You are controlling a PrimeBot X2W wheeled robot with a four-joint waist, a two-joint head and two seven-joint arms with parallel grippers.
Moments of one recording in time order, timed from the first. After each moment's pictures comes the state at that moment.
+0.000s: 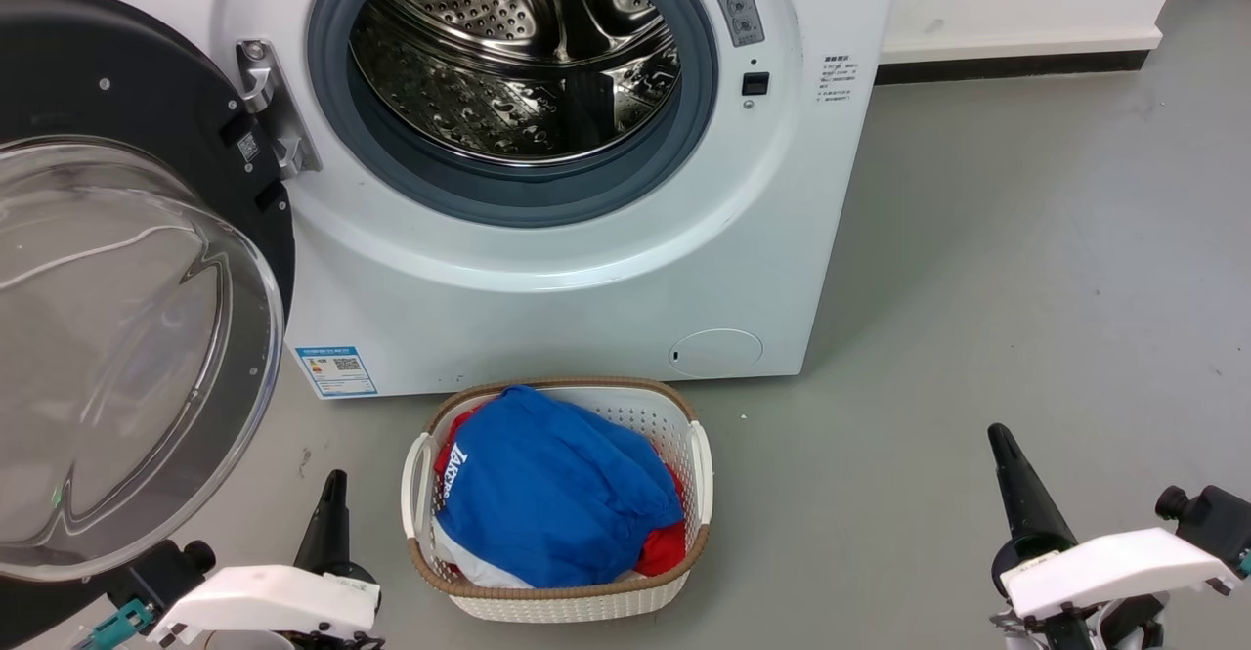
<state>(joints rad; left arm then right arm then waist) -0.03 0.11 0.02 0.26 -0.98 -0.04 -0.07 -0.02 -0.07 0.01 0.18 0.91 0.13 -0.01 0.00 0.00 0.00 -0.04</state>
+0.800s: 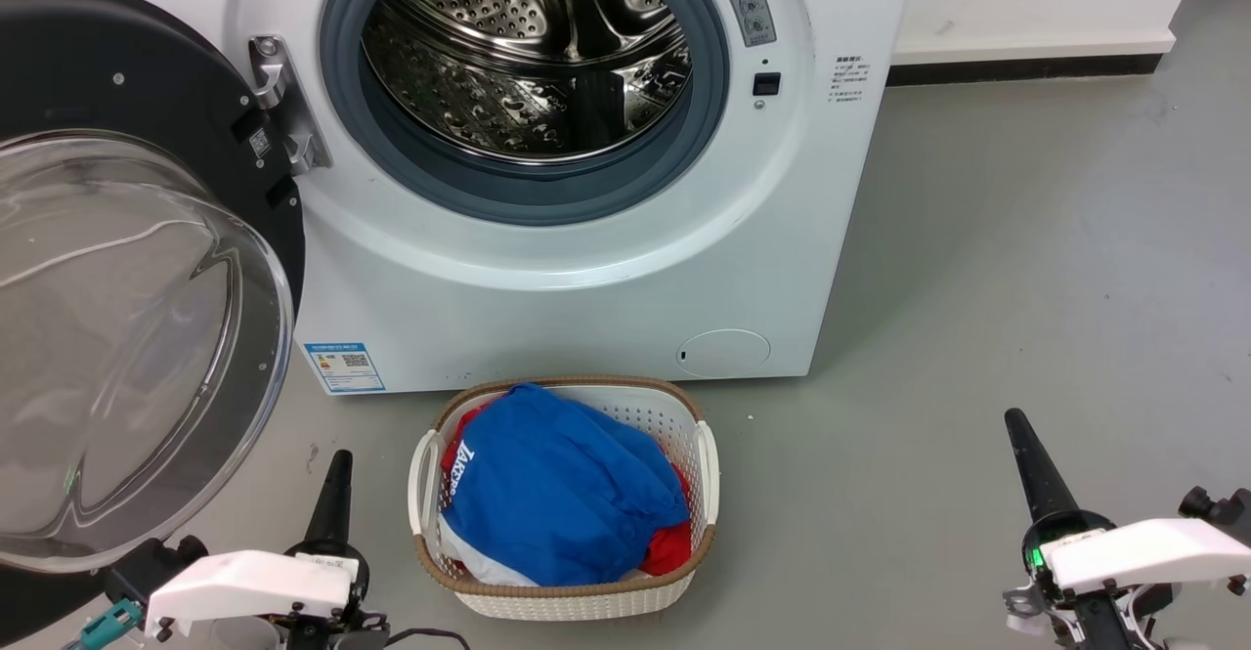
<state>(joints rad) -0.06 0.09 0.05 0.25 -1.22 -0.08 0.00 -0.05 -0.08 -0.02 0.20 1.18 0.13 0.02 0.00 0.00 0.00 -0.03</state>
